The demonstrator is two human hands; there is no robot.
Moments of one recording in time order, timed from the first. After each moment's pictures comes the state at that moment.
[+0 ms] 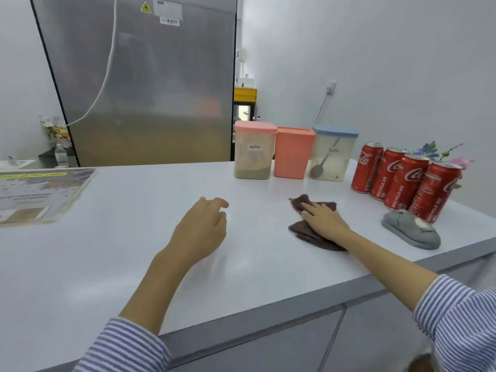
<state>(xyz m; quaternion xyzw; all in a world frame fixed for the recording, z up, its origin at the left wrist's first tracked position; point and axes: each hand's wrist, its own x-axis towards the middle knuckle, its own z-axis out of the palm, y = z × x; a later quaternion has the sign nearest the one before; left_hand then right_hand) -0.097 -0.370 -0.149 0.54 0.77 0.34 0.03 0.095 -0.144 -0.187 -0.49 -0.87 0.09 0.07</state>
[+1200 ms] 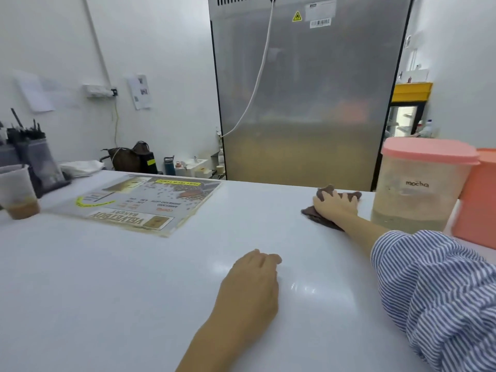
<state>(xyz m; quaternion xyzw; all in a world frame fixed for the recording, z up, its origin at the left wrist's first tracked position) -0.163 -0.345 -0.178 0.41 0.89 0.14 -0.11 -0.268 -0.037 -0.185 -0.35 -0.93 0.09 0.09</state>
